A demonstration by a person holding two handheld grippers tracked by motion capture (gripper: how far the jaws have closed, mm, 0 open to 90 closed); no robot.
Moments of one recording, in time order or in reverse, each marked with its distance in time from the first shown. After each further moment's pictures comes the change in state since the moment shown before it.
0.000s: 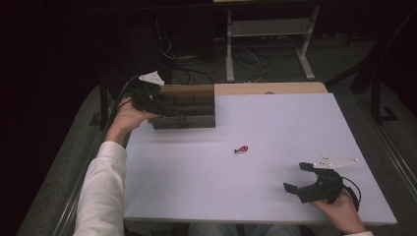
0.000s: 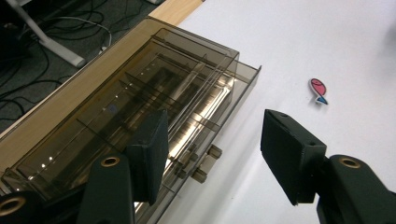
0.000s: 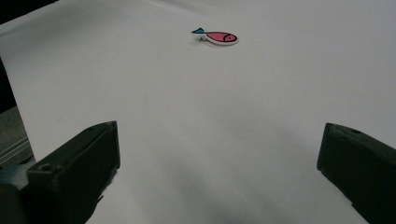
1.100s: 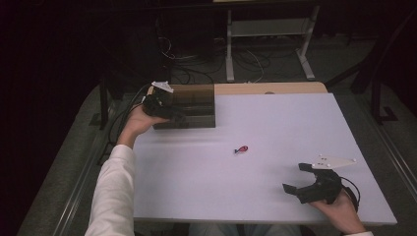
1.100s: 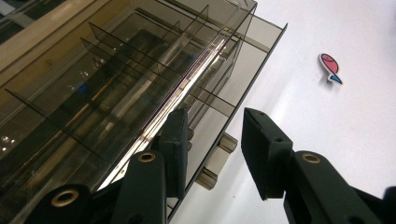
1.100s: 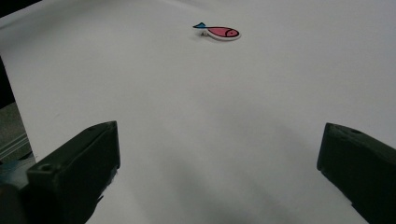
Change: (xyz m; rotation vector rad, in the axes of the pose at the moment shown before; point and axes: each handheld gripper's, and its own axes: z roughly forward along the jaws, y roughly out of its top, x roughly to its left) left arm 0.019 -0.021 0.055 0.087 -0.113 -0.059; right arm 0.000 -0.001 0.002 0.016 0.002 -0.007
